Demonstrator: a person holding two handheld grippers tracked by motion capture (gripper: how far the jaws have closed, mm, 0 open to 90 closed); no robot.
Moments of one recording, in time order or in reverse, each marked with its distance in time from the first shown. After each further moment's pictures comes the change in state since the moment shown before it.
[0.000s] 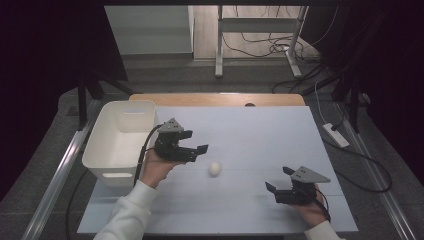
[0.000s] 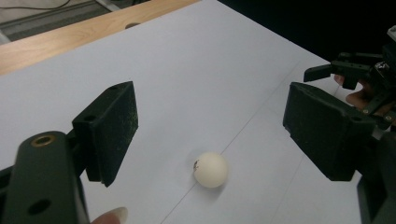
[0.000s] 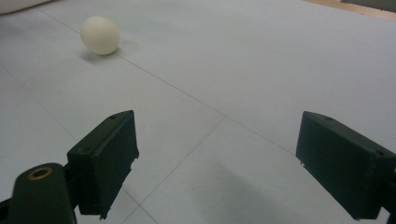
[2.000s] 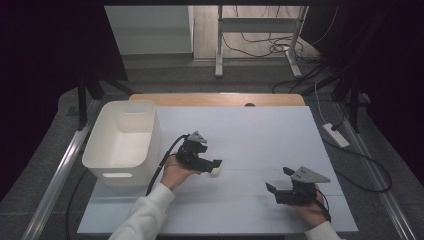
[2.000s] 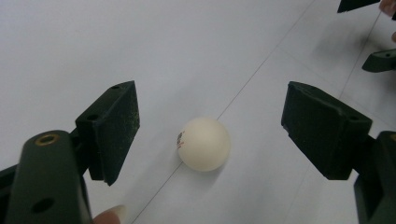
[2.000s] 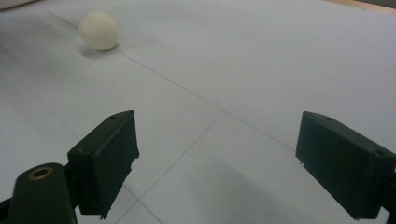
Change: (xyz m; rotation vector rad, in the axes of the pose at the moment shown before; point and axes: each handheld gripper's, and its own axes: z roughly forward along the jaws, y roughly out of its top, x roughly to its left) left arm -0.005 -0.025 0.074 0.224 -0.029 0.010; right arm -0.001 -0.002 -0.001 0.011 0.002 0.002
